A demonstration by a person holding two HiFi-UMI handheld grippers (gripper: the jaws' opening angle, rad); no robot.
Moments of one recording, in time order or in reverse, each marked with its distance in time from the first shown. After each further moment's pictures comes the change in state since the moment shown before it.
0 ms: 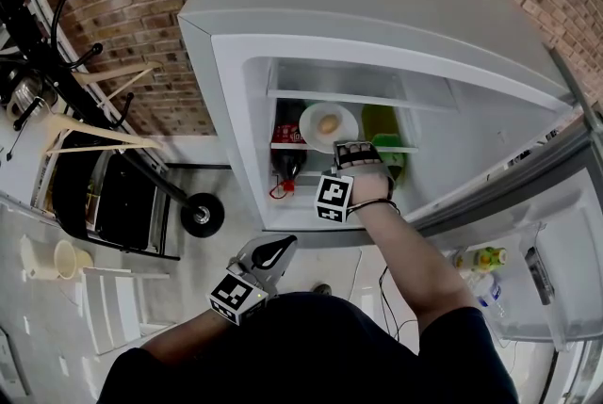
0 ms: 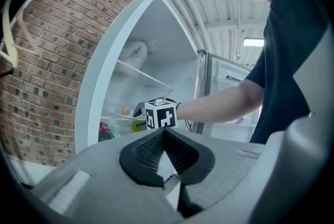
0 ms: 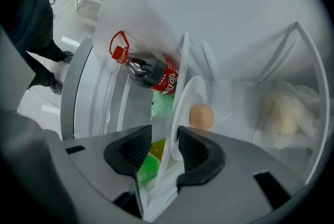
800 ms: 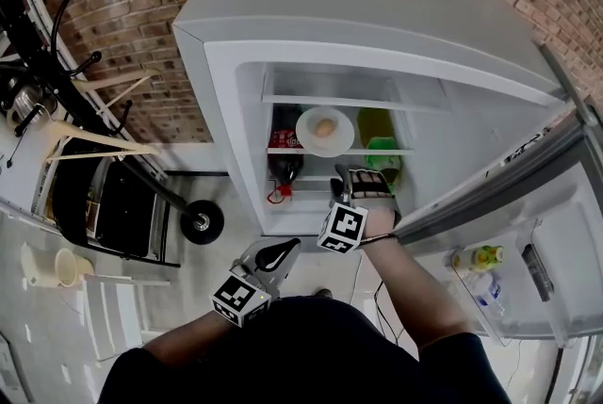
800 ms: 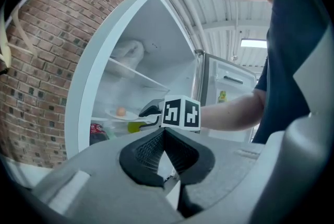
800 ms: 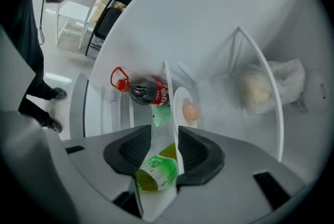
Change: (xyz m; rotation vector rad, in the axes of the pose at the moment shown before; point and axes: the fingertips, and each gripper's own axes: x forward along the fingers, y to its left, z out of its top) left arm 0.008 -0.009 0.005 0.005 -0.004 -0.031; right arm -0.067 0.011 -0.001 0.316 -0.143 -0.052
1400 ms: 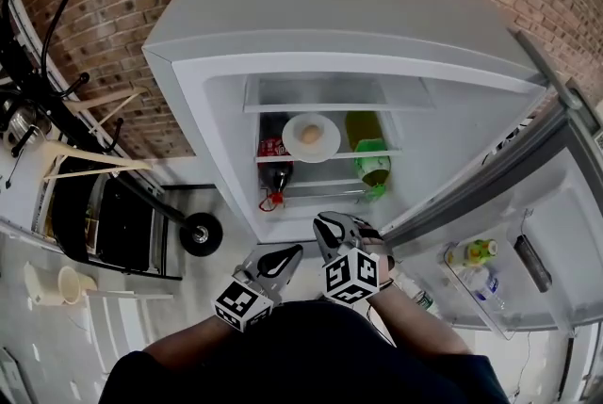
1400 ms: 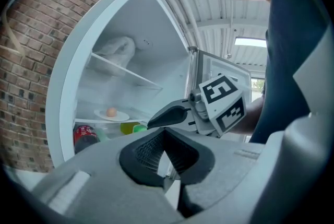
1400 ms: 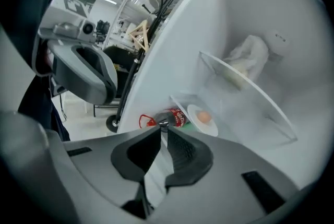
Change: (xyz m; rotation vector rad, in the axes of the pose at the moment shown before) left arm 0.017 -0.020 0.002 0.031 0.023 -0.063; right arm -0.106 0.032 0.028 0.506 -0.312 0.163
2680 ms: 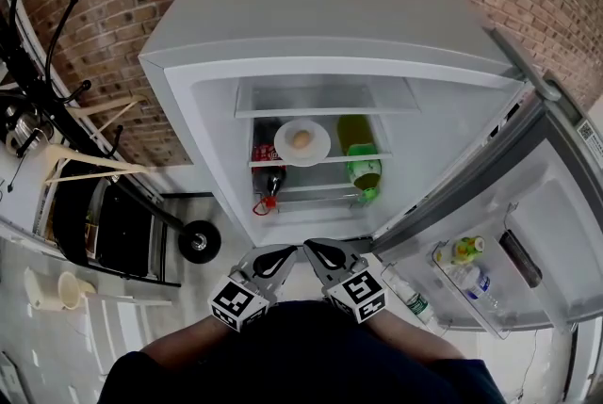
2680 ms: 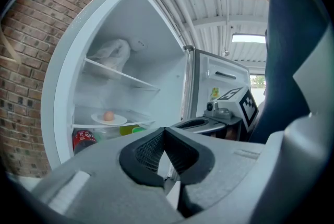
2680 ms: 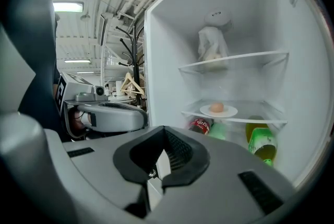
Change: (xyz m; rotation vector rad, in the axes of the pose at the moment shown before) left arm 0.004 -0.013 0.008 0.047 -0.001 0.006; right arm -0.048 0.030 0.010 0.608 -0.365 0.175
